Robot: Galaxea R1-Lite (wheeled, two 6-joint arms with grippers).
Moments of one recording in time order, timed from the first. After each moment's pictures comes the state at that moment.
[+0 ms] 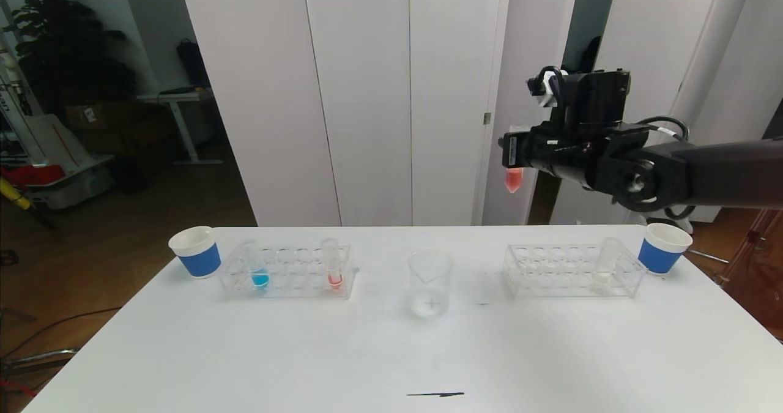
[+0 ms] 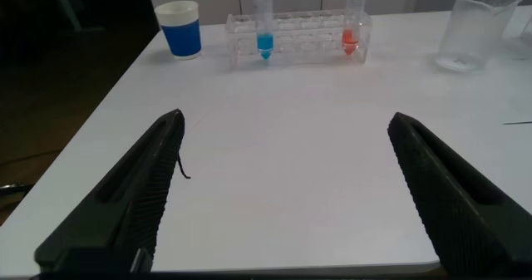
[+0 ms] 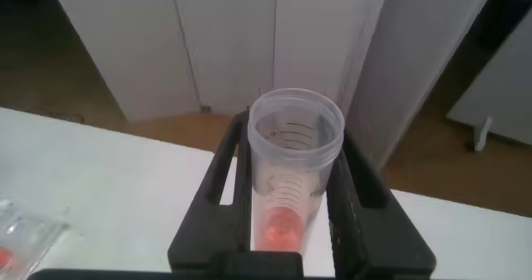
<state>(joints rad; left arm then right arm) 0.00 0.00 0.00 0.00 0.00 0.04 0.36 2.11 -1.67 -0.28 -0.13 0.06</state>
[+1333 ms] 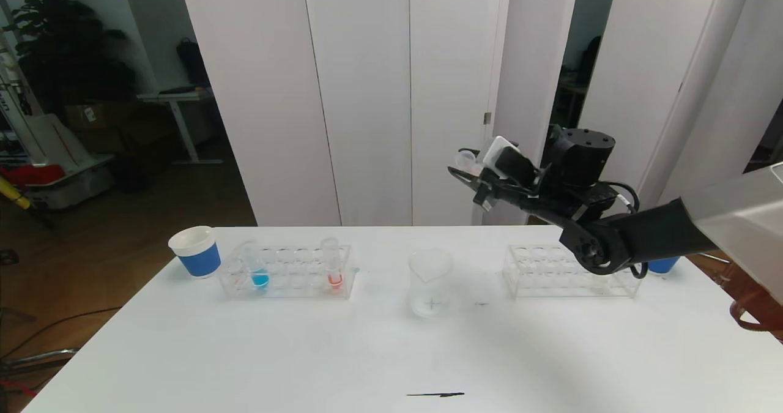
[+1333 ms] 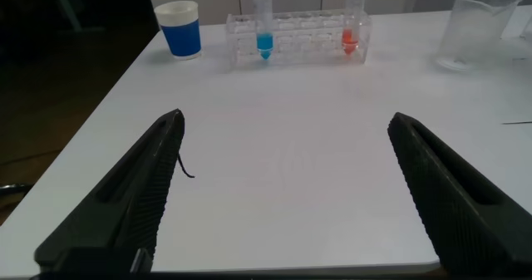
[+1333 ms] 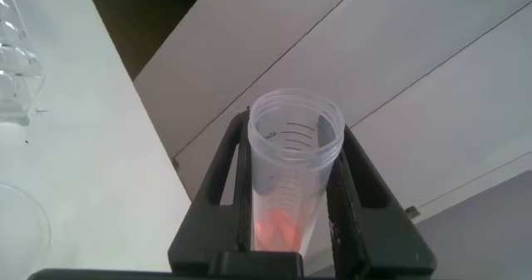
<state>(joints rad) 0.00 0.00 0.00 0.00 0.00 0.04 0.37 2.24 -1.42 -0.93 0.43 -0.72</state>
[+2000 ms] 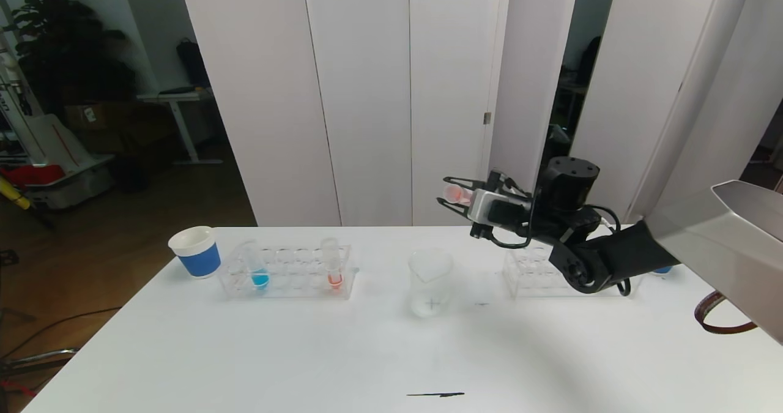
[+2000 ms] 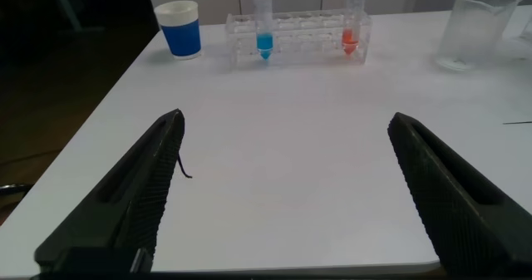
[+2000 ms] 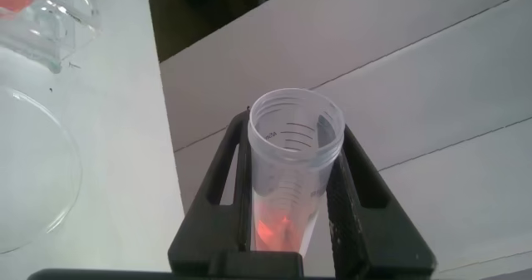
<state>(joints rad) 0.00 0.00 0.00 0.00 0.00 0.04 0.36 2.32 -1.37 -1.04 0.64 -1.00</state>
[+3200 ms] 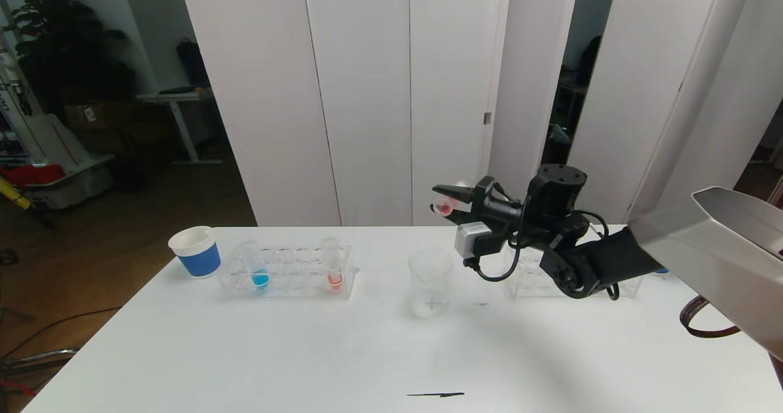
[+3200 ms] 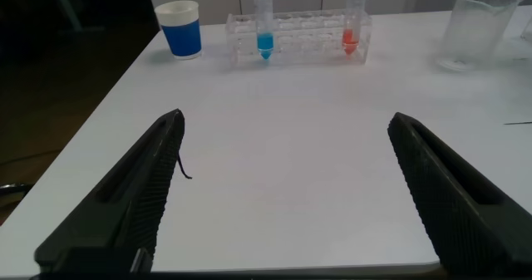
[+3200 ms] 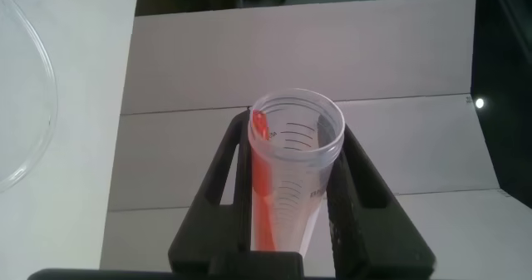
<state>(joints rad) 0.00 0.00 0.00 0.00 0.00 0.04 0.38 2.36 -1.39 -1.05 0.65 -1.43</state>
